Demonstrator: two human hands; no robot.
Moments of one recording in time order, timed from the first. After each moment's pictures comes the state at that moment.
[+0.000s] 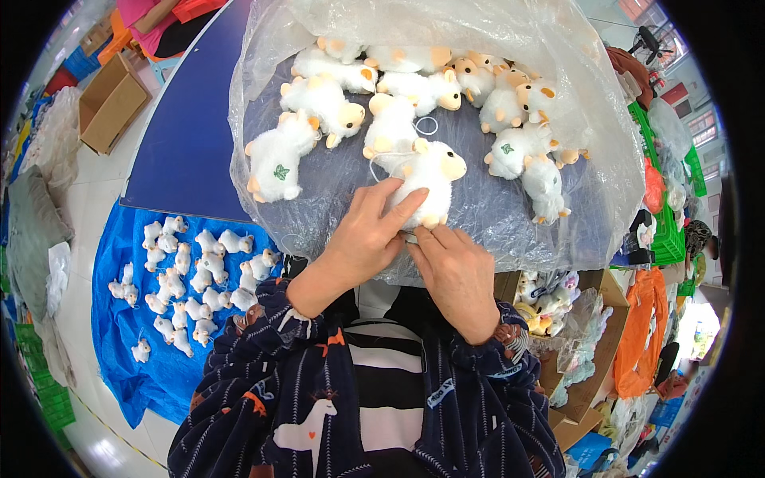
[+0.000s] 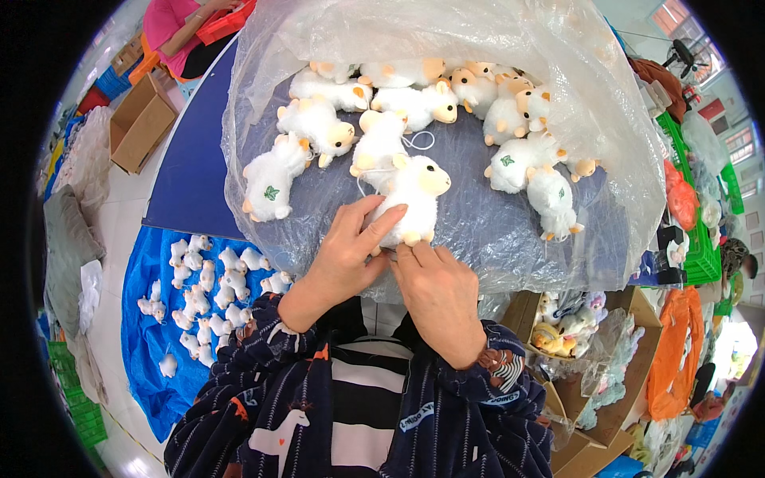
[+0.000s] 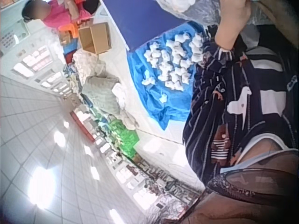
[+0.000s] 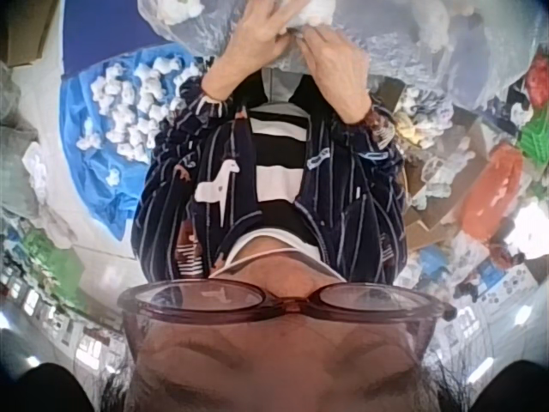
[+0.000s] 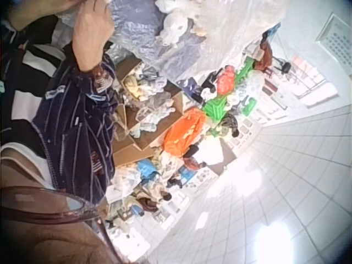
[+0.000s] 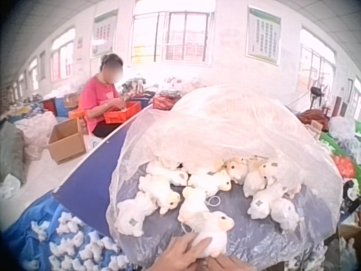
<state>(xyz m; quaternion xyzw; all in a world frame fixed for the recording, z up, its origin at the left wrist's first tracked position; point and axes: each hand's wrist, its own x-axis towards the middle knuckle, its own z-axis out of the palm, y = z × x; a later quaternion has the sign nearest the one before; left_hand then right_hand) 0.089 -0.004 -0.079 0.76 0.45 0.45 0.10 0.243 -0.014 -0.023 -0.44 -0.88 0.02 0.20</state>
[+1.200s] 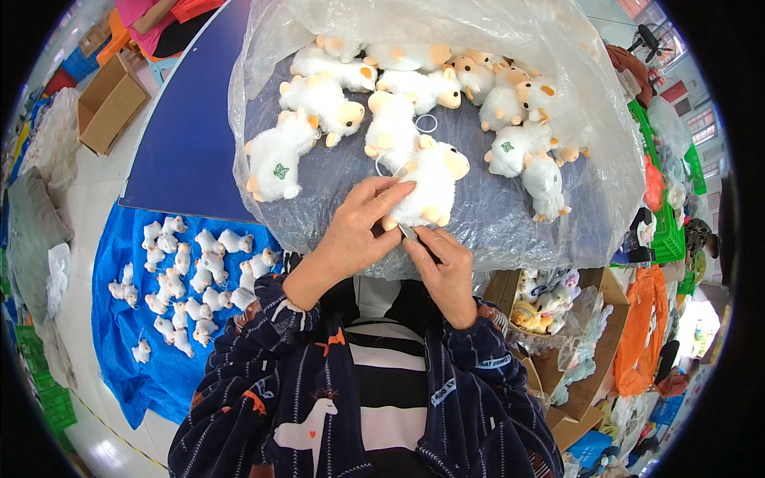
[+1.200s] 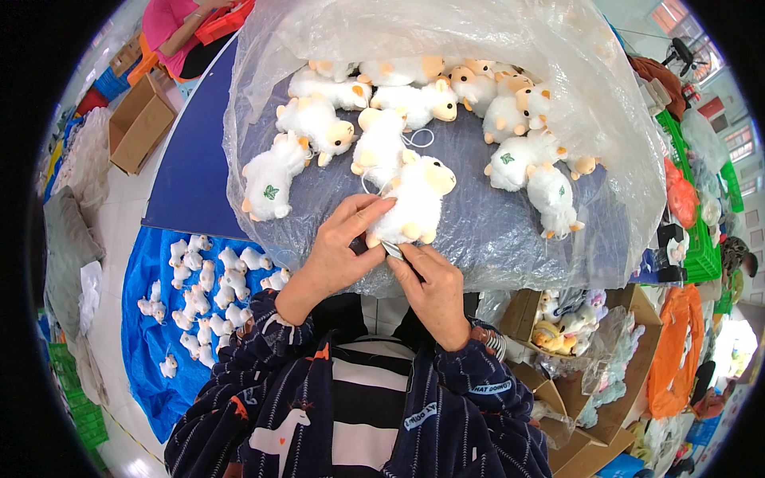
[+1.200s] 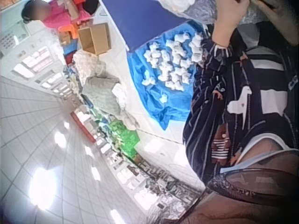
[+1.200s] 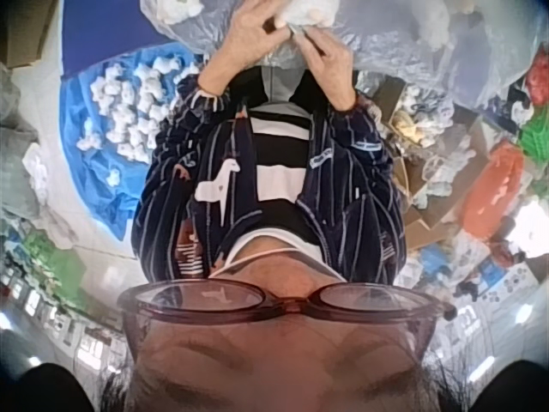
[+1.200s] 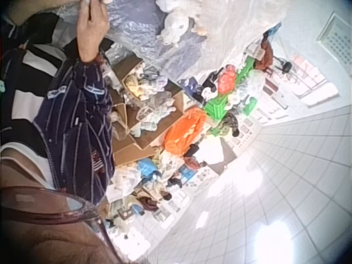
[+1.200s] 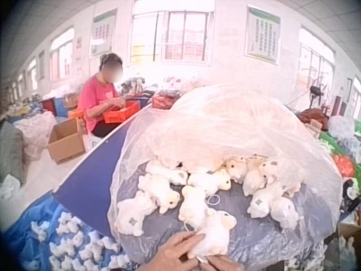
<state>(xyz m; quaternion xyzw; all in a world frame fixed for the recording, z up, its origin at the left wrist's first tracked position) 0.079 0.000 -0.084 0.69 0.46 0.48 0.27 0.247 -0.013 -0.075 -0.45 -0.74 0.30 0.40</state>
